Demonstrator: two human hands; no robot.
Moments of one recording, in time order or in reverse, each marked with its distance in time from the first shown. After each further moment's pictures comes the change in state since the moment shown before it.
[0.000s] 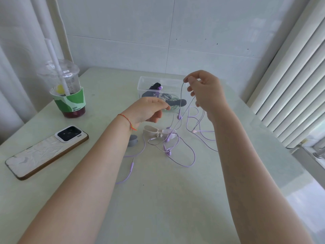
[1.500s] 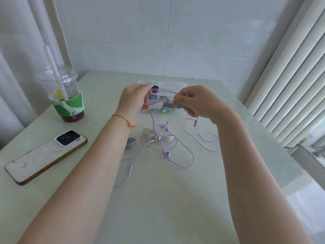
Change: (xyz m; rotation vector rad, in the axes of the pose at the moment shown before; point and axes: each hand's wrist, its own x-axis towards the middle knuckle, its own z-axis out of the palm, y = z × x) left_hand -0.004 0.025 -0.004 -0.291 0.453 0.144; right_hand -0.008 0.001 -0.015 -0.250 -0.430 -0.042
